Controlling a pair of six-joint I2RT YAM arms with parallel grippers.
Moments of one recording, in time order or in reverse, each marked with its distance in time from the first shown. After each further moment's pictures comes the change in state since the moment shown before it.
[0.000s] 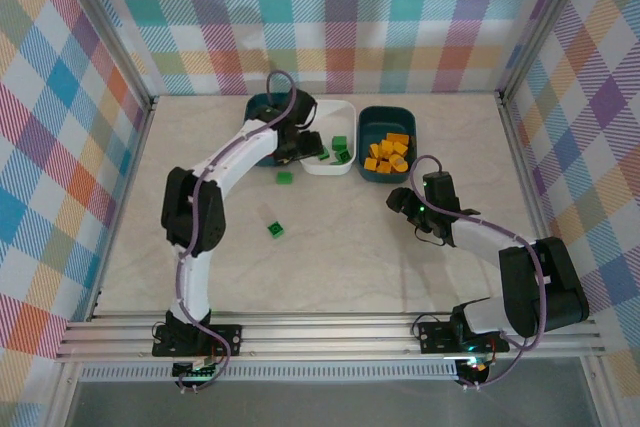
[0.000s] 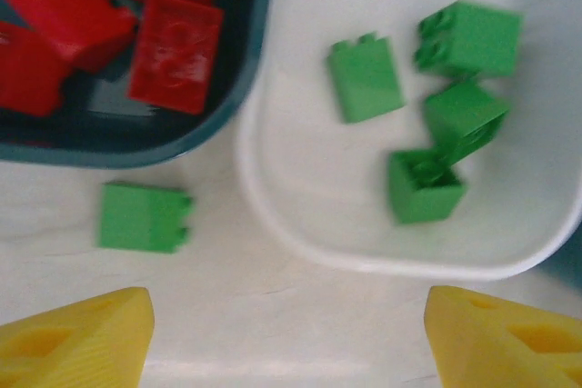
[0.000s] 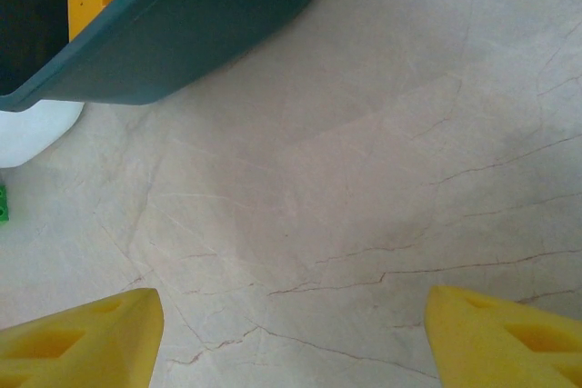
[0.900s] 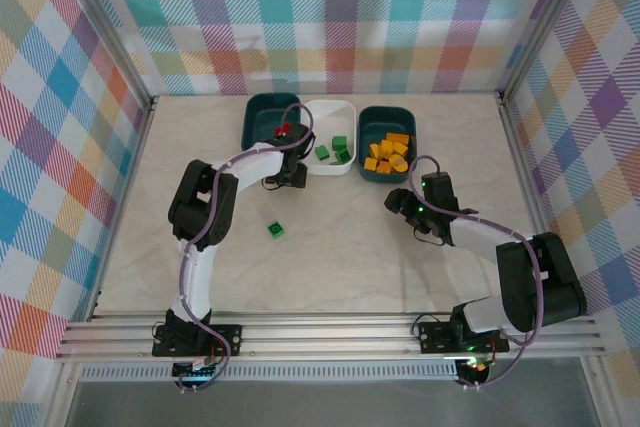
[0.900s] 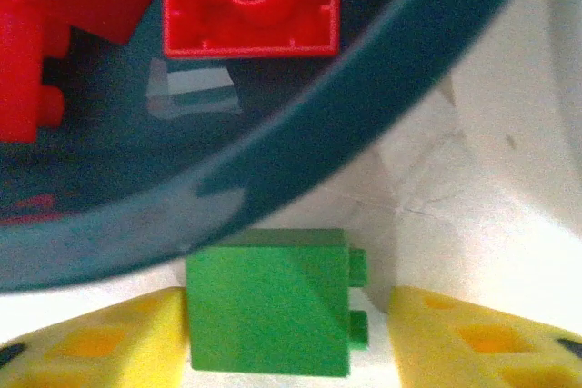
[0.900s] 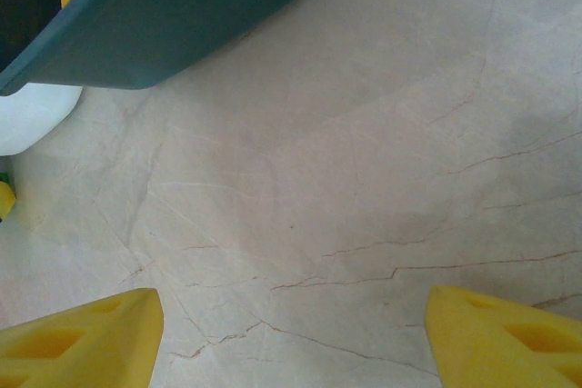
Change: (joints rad) left arm 0.022 0.105 -0.230 0.232 -0.177 0.264; right arm 0.001 0.027 0.001 0.015 -0.031 0.003
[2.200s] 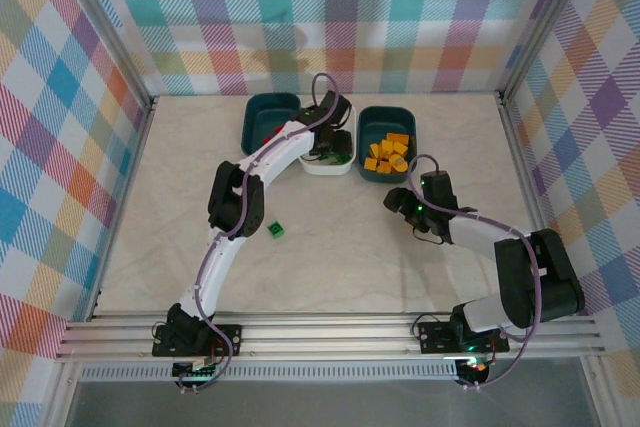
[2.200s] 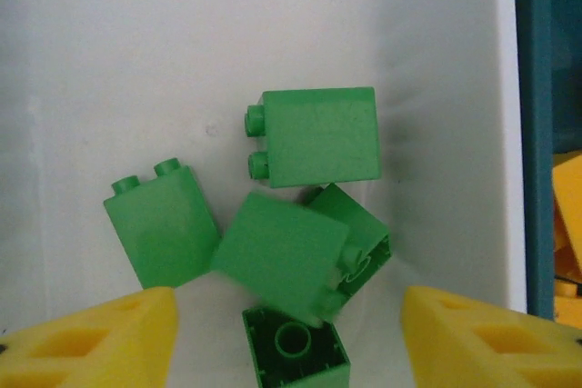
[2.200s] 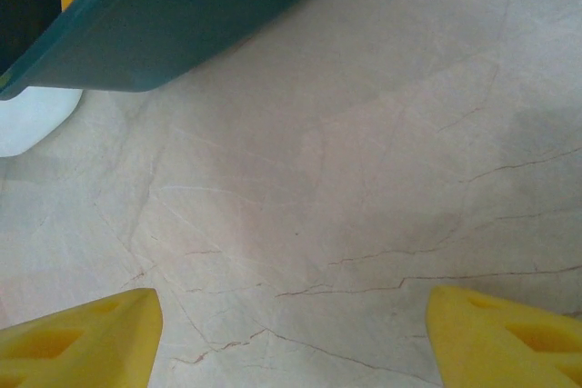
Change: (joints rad) left arm -0.096 0.312 0.707 -0.188 0.167 -0.180; right arm 0.000 0.020 0.012 0.003 -0.006 0.000
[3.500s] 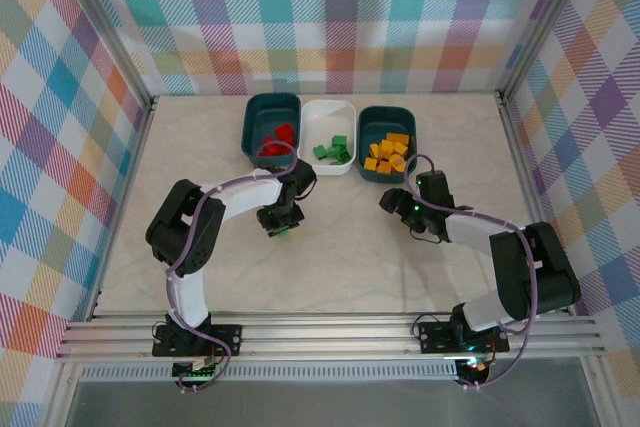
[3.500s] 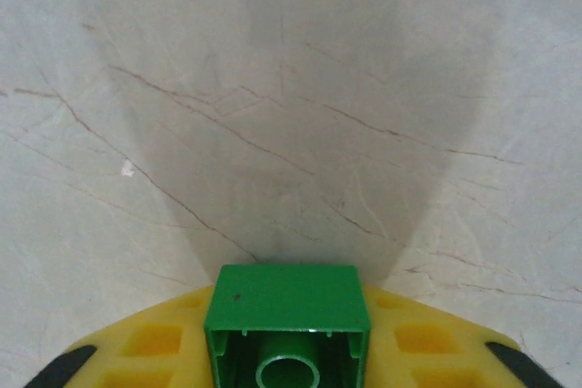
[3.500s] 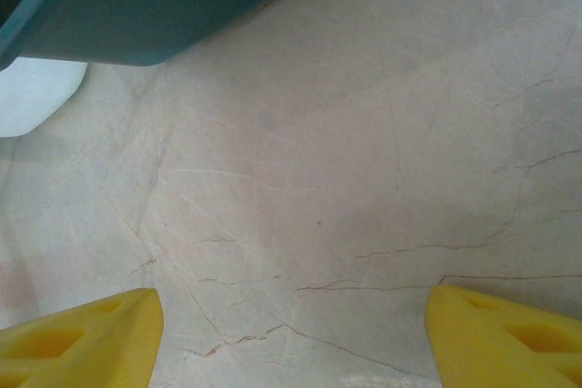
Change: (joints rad) left arm -0.037 -0.556 -1.029 -0.046 -0.034 -0.531; right arm 0.014 0.045 0.011 0.022 -0.045 0.012
